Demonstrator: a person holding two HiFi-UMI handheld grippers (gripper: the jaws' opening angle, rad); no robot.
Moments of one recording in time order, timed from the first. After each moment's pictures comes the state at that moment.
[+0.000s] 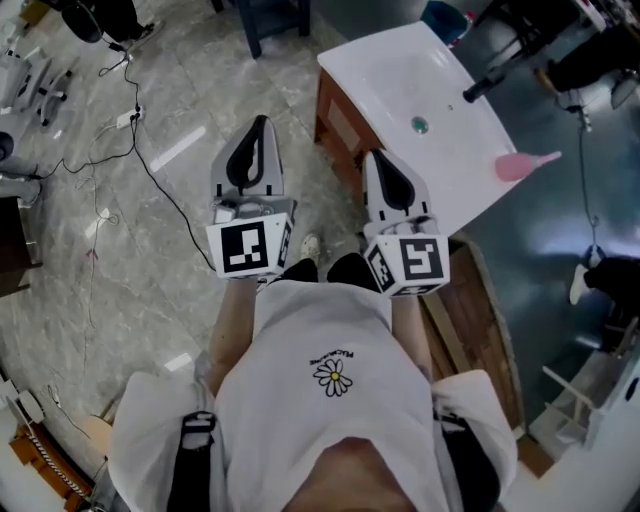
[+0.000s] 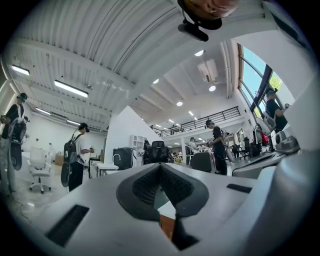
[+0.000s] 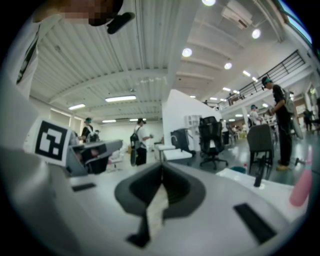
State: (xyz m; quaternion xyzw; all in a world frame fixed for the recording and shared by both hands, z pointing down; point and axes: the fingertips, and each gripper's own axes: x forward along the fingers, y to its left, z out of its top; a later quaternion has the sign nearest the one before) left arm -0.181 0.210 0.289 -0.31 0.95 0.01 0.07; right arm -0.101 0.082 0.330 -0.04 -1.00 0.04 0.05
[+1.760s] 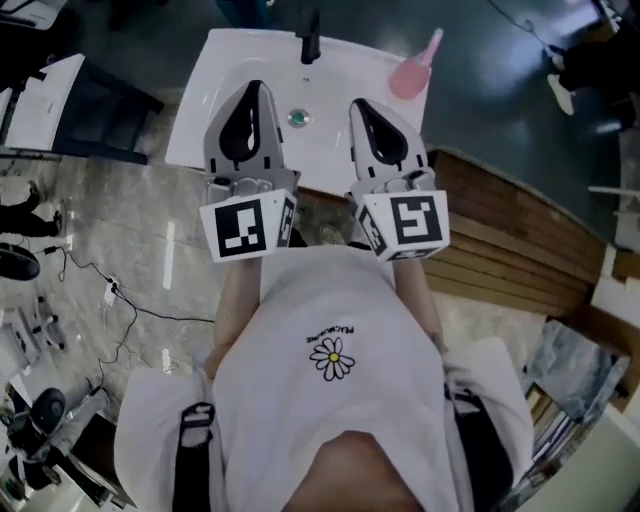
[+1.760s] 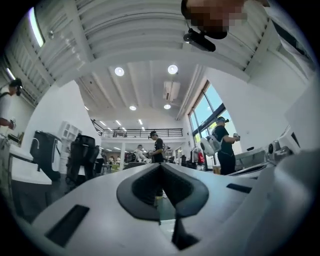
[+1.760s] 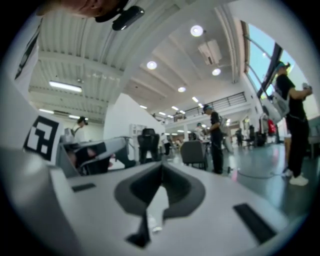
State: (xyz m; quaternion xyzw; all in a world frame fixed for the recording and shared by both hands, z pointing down) left arm -0.183 -0.136 0.273 -0.64 0.76 0.06 0.09; right arm -0.073 -0.176 0.322 0.31 -0.95 0.03 0.00
